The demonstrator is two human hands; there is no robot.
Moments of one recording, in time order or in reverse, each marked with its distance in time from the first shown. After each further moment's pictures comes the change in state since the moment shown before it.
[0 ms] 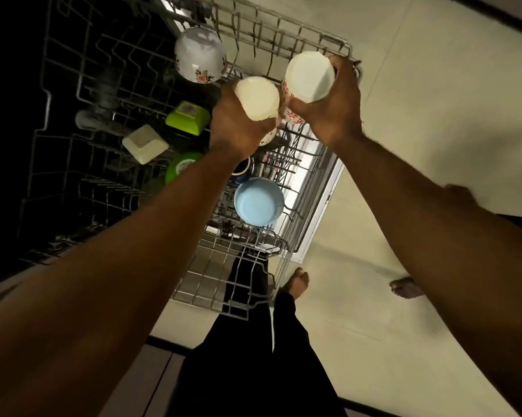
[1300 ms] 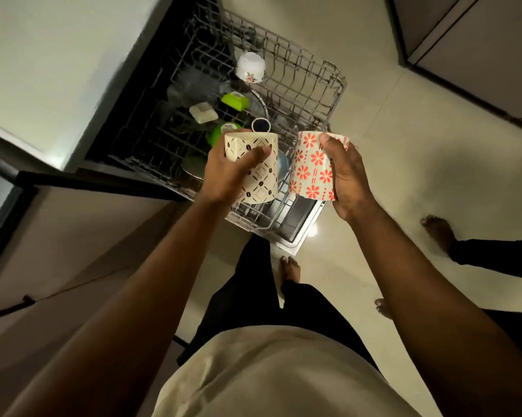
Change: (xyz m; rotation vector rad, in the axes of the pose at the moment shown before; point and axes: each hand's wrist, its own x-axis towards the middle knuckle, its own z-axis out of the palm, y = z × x) left_hand -0.323 0.001 -0.111 -0.816 -0.001 0.039; right_hand -0.288 -0.071 -0.142 0.835 -0.373 0.239
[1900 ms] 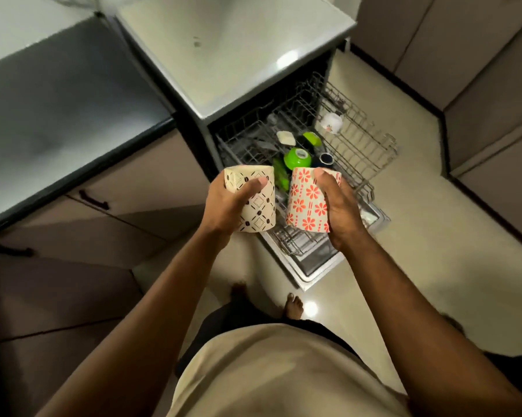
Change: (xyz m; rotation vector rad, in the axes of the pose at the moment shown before) left_hand -0.249 -0.010 -0.081 -0.148 0.371 0.173; right_hand -0.181 0.032 0.078 -0.166 -0.356 -0.080
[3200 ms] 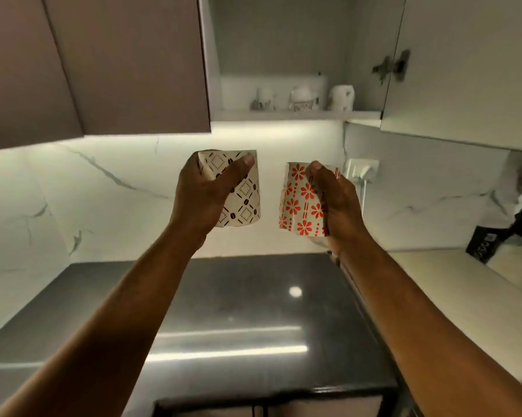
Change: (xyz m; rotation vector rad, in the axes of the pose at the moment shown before) left_hand -0.007 0.324 -0.491 0.182 0.795 0.766; right_hand 0.002 -0.177 0.617 -0.124 -0.735 -0.654
